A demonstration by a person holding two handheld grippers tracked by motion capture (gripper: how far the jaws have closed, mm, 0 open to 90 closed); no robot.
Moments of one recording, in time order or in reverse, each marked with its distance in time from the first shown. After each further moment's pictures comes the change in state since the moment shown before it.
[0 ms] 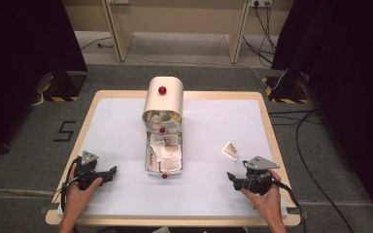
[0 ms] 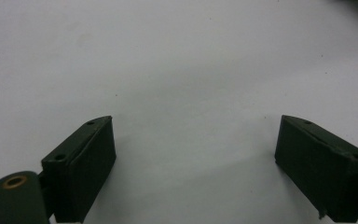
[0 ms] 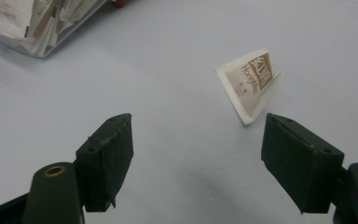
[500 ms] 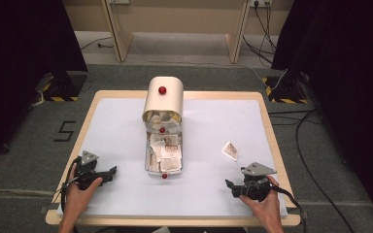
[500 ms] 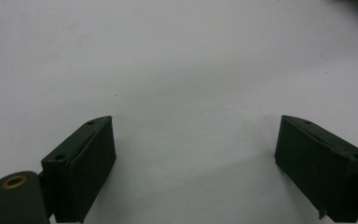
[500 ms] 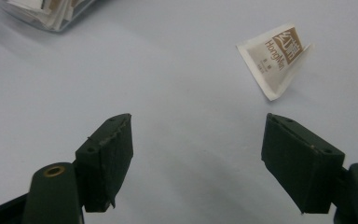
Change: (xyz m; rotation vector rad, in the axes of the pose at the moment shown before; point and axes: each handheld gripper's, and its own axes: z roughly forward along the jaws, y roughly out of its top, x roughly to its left) left arm 0.000 0.000 0.000 0.000 0.000 0.000; right arm 0.012 -0.012 -0.001 0.040 0.027 0.005
